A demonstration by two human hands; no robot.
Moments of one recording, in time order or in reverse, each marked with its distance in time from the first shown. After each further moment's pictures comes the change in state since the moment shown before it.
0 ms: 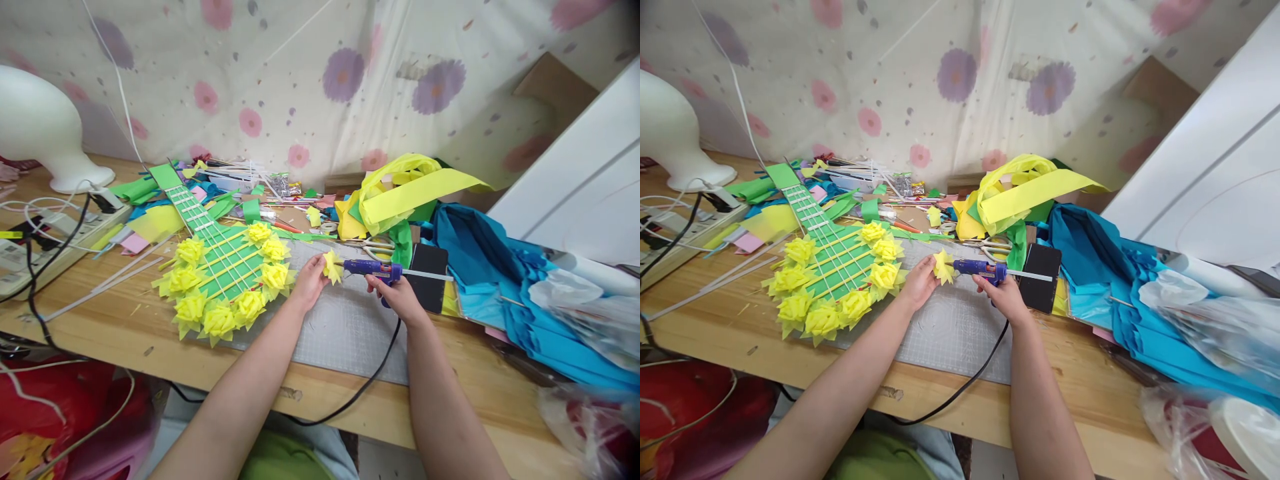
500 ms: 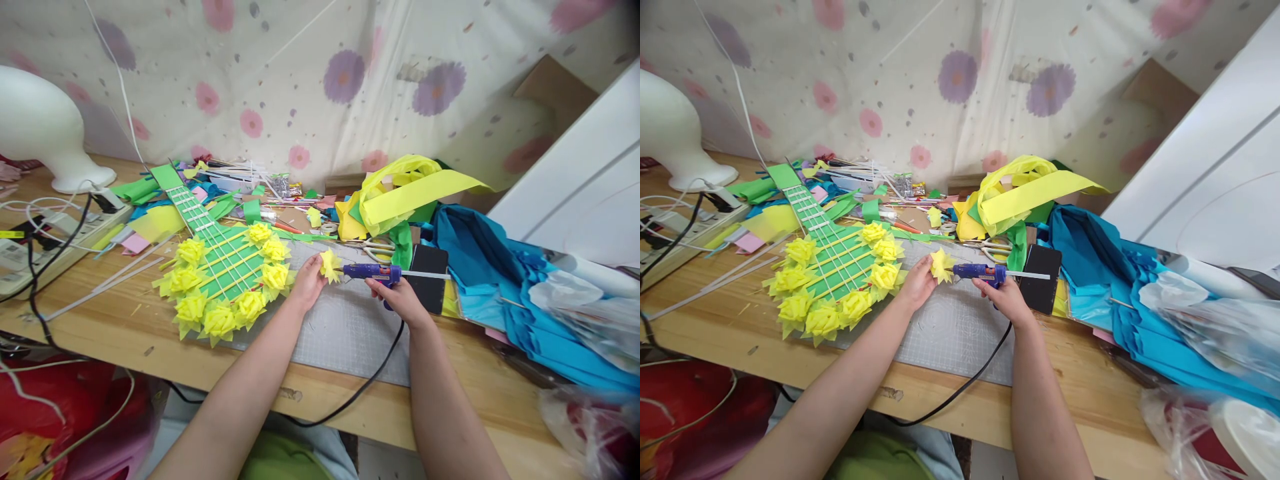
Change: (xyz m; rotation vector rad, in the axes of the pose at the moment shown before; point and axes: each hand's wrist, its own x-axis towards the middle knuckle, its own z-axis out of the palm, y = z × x) left_hand 0.002 0.001 -0.001 -0.058 0.056 0.000; right_hand -0.003 -0.005 -0.004 -0.008 -0.041 0.037
